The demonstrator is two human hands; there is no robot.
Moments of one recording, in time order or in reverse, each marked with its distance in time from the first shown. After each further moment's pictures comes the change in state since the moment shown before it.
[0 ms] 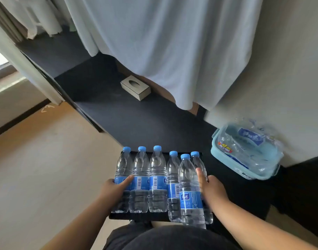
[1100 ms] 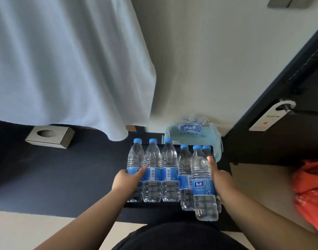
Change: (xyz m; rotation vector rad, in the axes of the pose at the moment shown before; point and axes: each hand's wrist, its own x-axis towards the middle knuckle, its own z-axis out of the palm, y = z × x) left_hand 0.093 0.225 0.169 0.446 -0.343 0.356; right_hand 0.050 0.029 -0.107 0.515 0.391 0.619
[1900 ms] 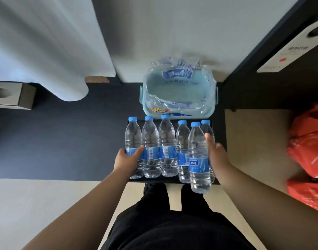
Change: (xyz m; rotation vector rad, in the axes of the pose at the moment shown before) left_hand 0.030 -0.047 0.139 0.022 -0.058 -0.189; right_hand 0.095 0.101 0.001 0.083 -0.140 0.087
